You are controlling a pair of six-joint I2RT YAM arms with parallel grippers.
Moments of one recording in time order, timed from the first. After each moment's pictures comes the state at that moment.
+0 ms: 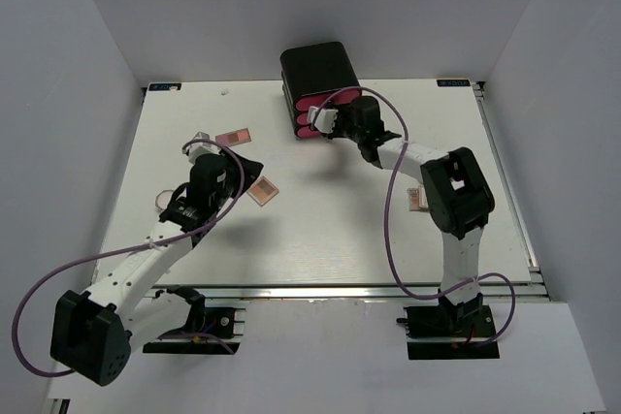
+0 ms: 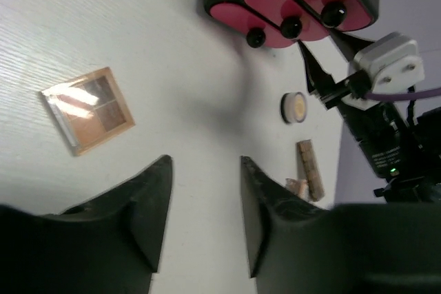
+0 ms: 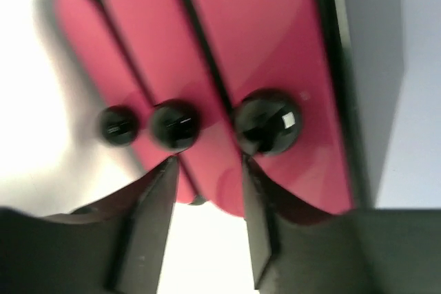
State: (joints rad) left arm -0.43 1.02 0.69 -0.11 -0.18 -1.00; right arm 0.50 2.03 1.37 0.31 -0.15 -1.11
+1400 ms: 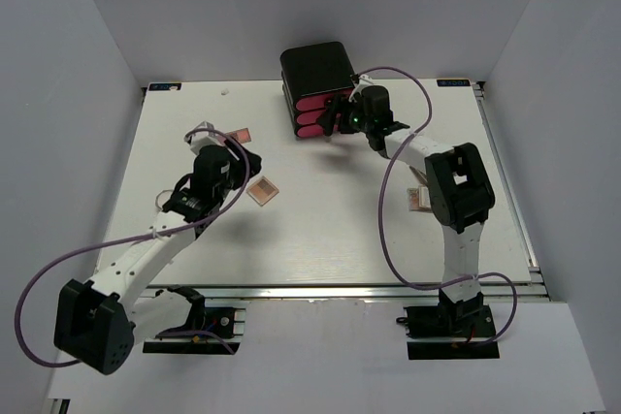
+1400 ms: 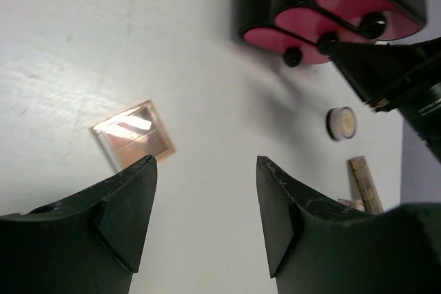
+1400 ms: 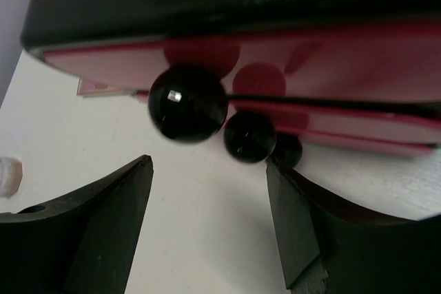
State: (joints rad) left arm -0.43 1.10 0.76 -0.10 -0.26 -0.82; right arm 0.42 2.06 1.44 0.24 -0.30 0.44
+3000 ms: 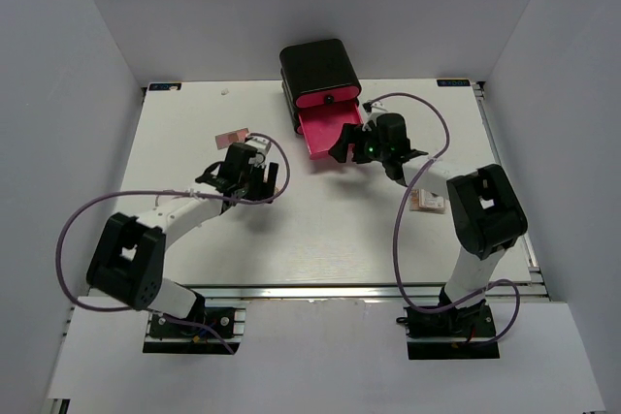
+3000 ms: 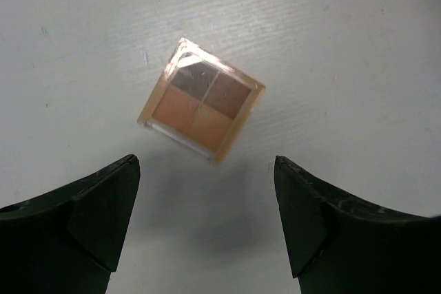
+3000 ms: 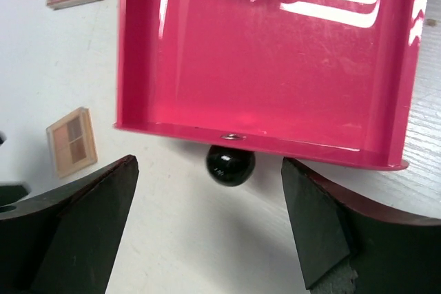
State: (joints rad) left arm -0.44 1.42 0.80 -0.19 -0.10 -0.14; right arm 0.43 1.81 1.05 0.28 -0.28 0.36
